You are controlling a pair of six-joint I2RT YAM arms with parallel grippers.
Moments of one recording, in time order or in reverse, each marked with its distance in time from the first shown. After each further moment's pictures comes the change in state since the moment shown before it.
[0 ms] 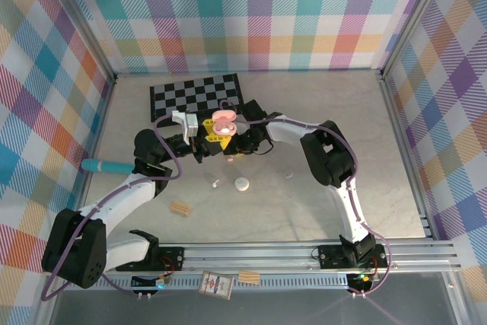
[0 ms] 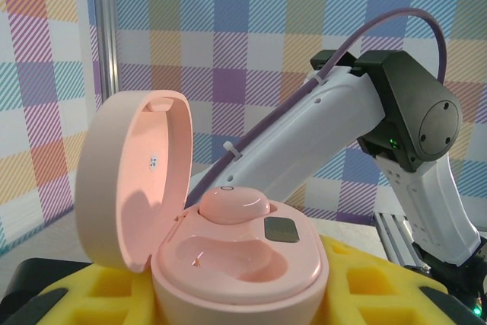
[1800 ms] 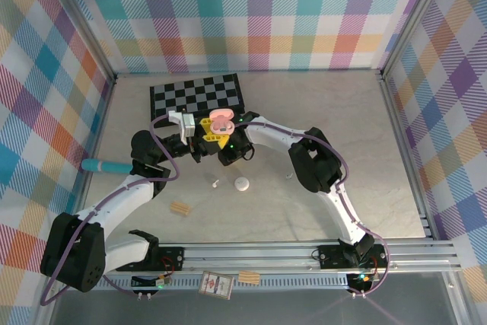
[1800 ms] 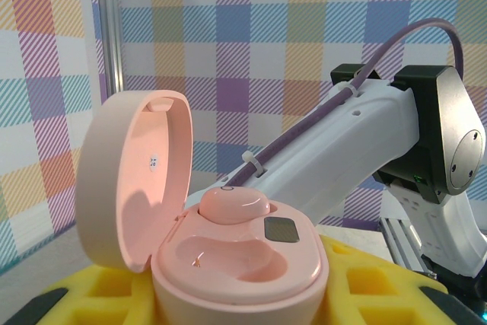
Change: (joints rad) left arm 0.011 -0.027 0.000 0.007 -0.004 -0.001; right arm 0.154 0.074 0.258 -0.380 0.420 -0.270
